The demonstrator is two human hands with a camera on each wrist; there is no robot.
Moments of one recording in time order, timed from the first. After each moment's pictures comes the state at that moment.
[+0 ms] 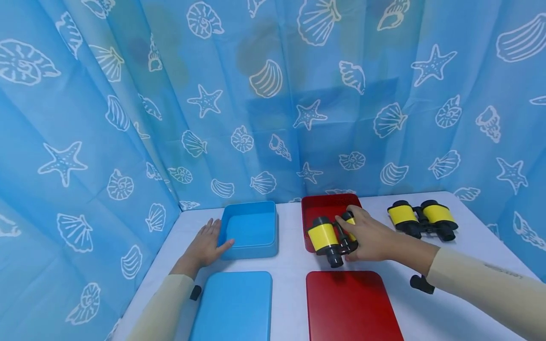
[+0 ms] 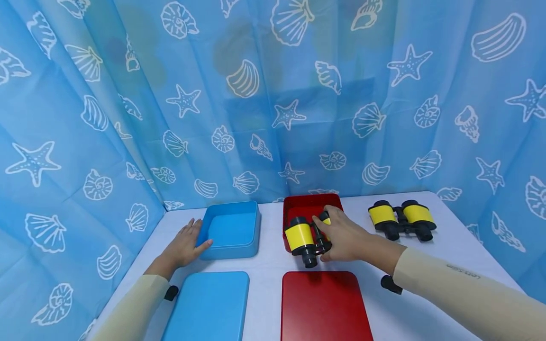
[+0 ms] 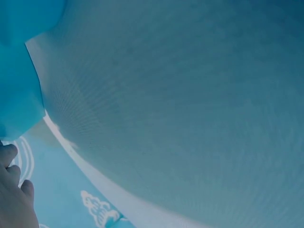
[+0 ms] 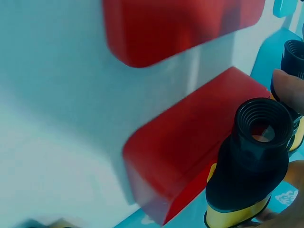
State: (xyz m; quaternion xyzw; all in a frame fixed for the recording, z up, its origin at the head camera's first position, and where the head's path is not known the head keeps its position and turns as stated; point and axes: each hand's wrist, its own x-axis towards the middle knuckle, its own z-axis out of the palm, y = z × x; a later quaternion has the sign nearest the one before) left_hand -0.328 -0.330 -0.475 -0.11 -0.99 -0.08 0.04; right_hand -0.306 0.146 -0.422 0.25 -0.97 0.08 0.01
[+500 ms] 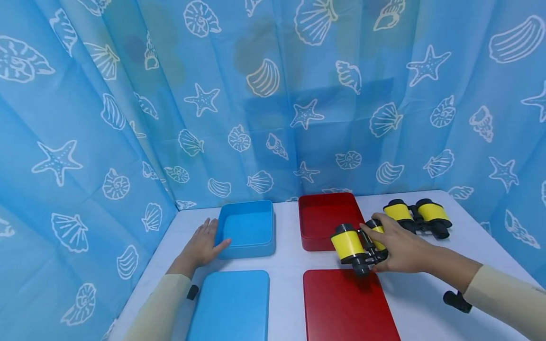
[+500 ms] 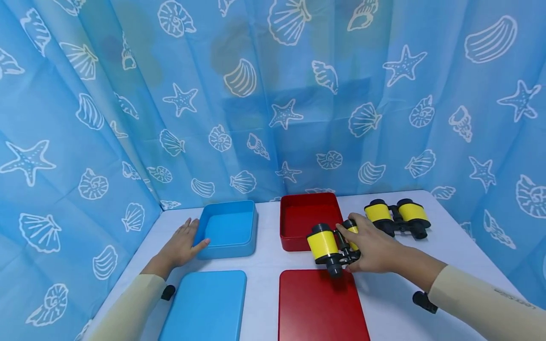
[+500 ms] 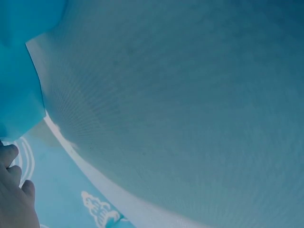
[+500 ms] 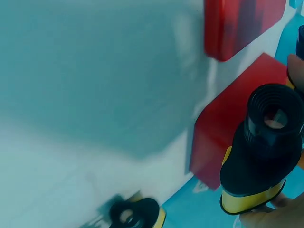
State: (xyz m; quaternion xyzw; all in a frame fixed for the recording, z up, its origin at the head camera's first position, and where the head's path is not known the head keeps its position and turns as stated) left_hand -0.331 -0.332 -0.481 -0.12 -0.99 -0.08 0.05; right_hand -0.280 0.207 -0.431 0.23 -0.97 0.09 0.01
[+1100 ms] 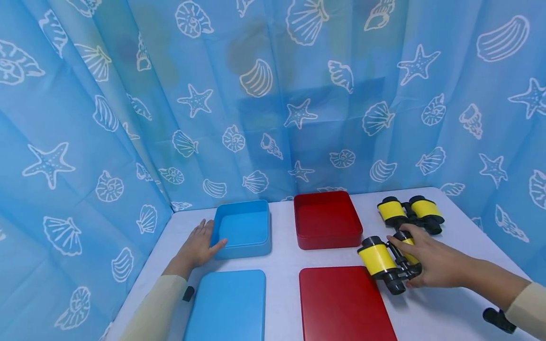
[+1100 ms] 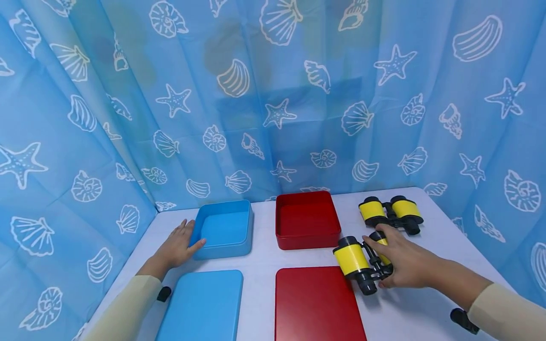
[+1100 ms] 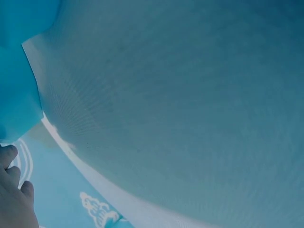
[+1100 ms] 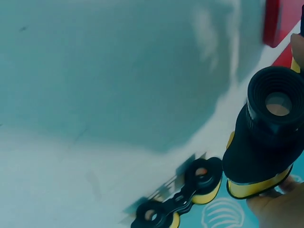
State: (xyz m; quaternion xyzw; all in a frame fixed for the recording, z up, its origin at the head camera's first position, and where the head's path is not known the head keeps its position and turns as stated) left_hand -0.330 -0.330 -0.481 -0.11 -0.99 -0.09 0.05; right_hand -0.243 0.270 -0.442 0.18 -0.98 0.10 -0.05
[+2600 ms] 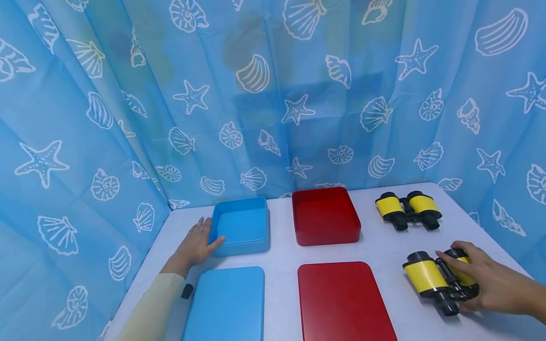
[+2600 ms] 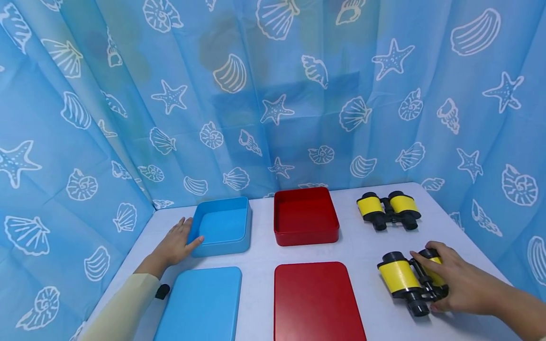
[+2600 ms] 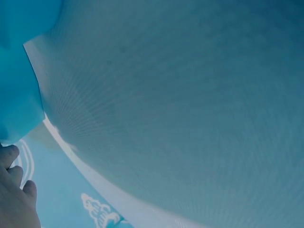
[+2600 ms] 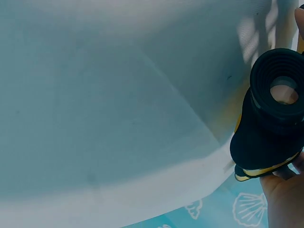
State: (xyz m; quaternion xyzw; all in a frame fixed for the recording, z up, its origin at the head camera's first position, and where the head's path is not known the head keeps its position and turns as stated) left_hand -0.328 -0.329 -0.480 -0.12 -0.99 -0.10 0.05; right_hand -0.205 0.359 -0.484 0.12 -0.99 0.08 -0.05
